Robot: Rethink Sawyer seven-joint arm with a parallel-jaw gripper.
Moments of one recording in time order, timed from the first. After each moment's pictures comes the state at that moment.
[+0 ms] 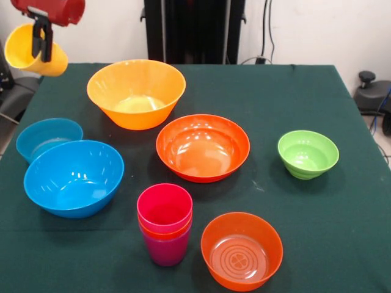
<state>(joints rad) -0.75 -0.89 0.20 1.77 -0.48 0.40 1.94</state>
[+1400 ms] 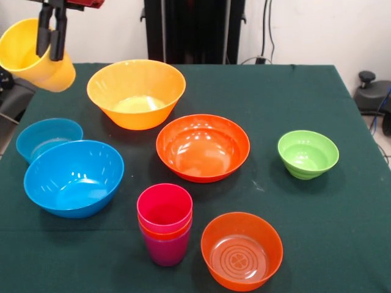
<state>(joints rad) -0.69 -0.94 0.35 1.67 -0.48 0.37 1.94</state>
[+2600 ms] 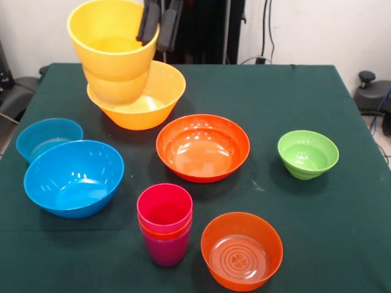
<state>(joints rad) -0.25 -0.88 0.07 1.43 -0.60 0.16 1.94</state>
